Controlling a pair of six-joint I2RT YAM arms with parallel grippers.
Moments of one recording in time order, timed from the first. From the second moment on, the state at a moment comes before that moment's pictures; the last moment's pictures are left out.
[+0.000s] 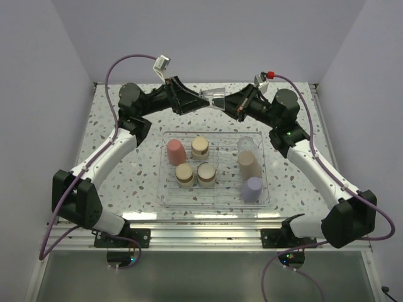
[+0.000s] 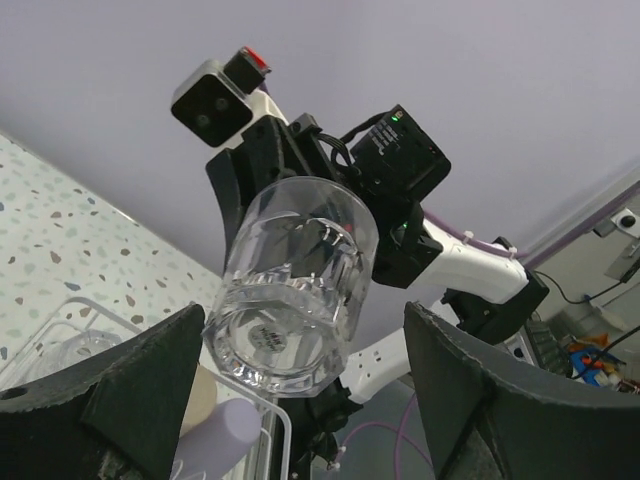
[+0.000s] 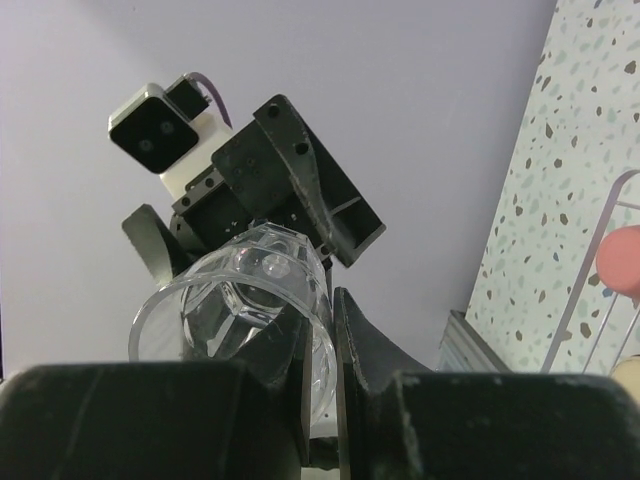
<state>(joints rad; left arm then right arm) -0.38 1.47 1.23 0.63 0.91 -1.07 0.39 1.31 1.15 0.24 -0.59 1.41</state>
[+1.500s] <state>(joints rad) -0.57 1.15 1.29 -0.98 0.20 -0.25 0.40 1.22 1.50 -0.89 -0.09 0.63</state>
